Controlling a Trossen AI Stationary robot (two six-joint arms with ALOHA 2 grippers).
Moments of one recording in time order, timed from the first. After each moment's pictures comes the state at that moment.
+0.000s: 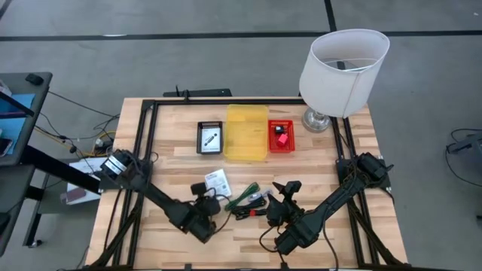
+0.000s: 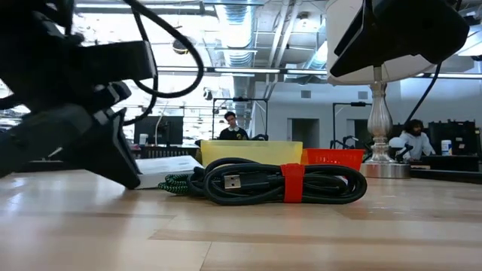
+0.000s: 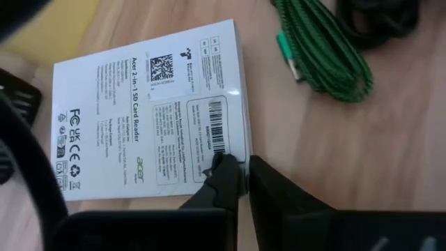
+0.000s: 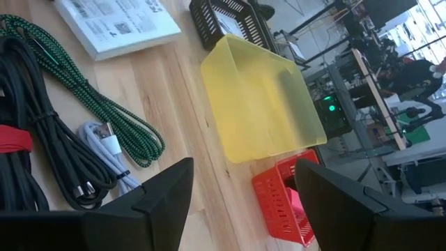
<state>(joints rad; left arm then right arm) -0.65 1.95 1.03 -0.54 -0.66 -0.80 0.71 2.00 1.50 -1.30 1.06 0.91</state>
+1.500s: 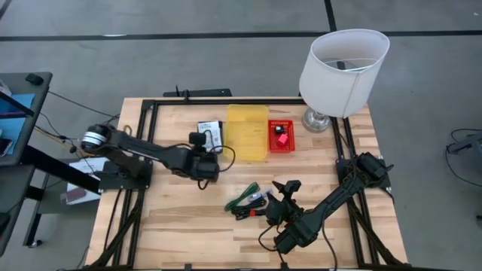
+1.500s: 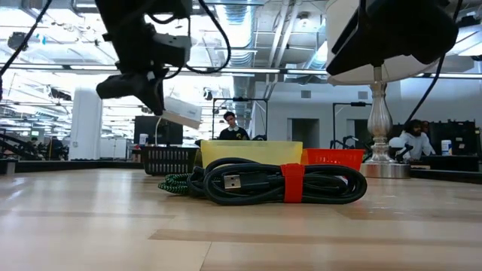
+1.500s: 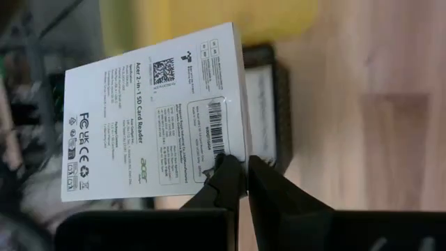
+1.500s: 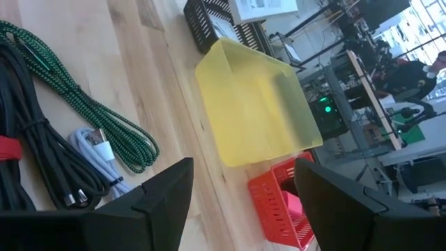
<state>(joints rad) -0.17 1.56 1.06 -0.94 -0.72 0.00 0.70 2.00 1.50 -1.30 1.07 0.91</state>
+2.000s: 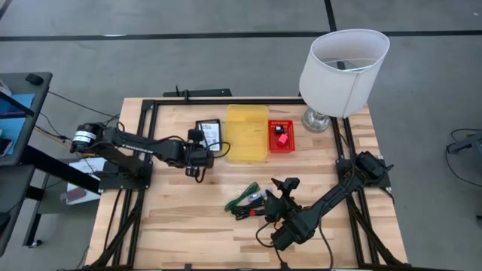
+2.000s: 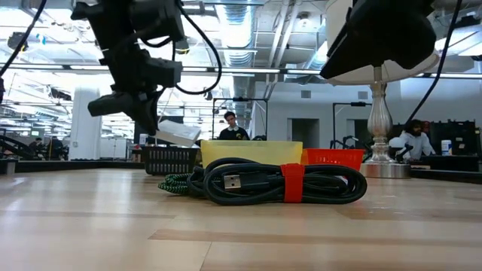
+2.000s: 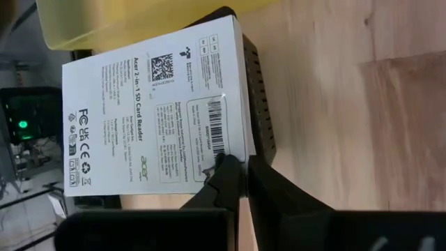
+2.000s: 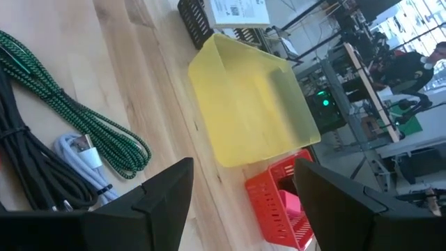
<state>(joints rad) -0.03 1.45 0.86 -0.71 -0.56 0.22 0.68 2.00 1.50 -1.30 1.07 0.91</state>
